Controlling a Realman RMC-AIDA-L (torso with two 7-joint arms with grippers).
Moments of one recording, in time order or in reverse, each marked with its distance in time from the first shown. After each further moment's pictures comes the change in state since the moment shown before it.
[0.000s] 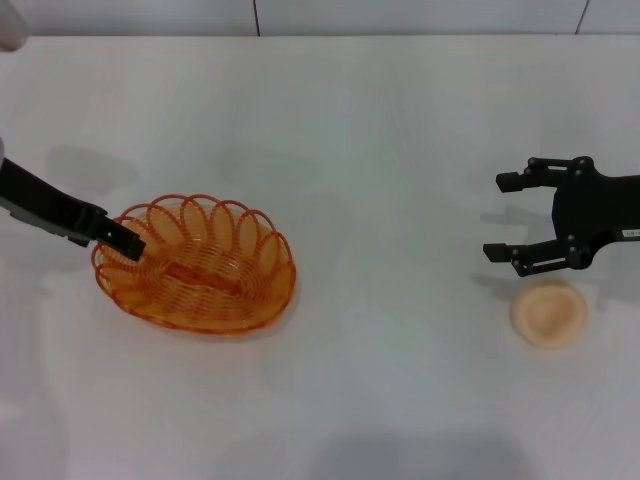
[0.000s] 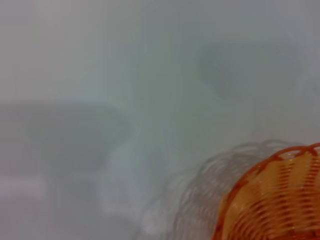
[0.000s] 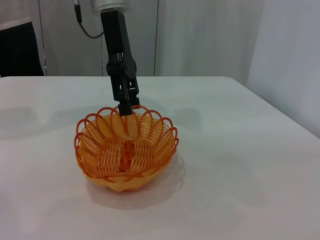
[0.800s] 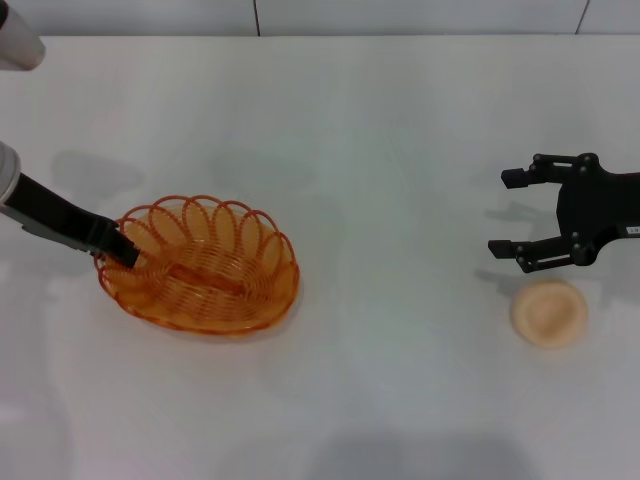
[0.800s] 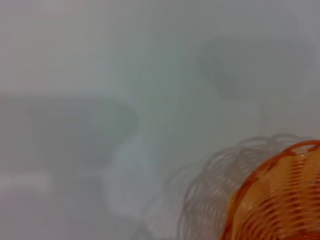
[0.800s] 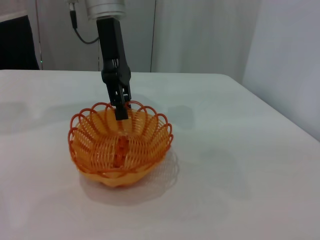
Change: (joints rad) left arm 0.004 -0.018 0.013 -0.041 0.014 -0.048 -0.010; right arm -0.001 -0.006 0.000 0.000 0.000 0.012 -0.014
